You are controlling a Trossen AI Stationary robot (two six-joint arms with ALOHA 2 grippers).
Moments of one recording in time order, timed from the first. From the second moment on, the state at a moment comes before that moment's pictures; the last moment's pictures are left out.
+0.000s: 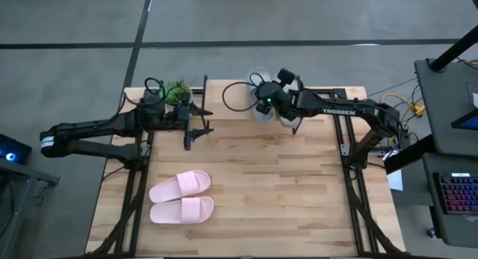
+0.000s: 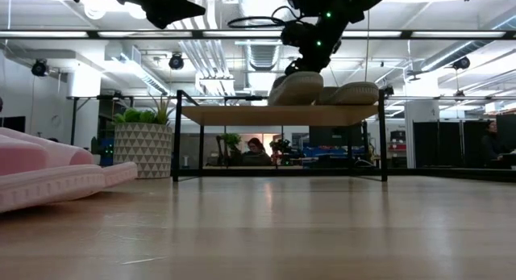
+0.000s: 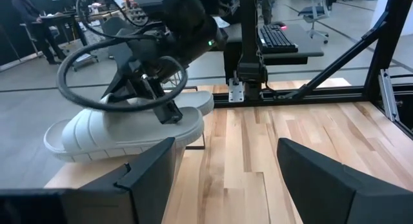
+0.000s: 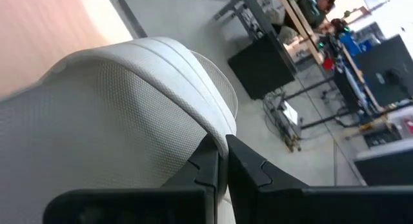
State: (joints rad) left arm 0.22 0.87 0.78 -0.04 0.09 0.14; right arm -0.31 1.64 1.30 -0.34 0.84 -0.30
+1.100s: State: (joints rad) left arm 0.22 0.87 0.78 -0.04 0.09 0.14; right arm -0.32 1.64 1.23 -0.34 0.90 -0.33
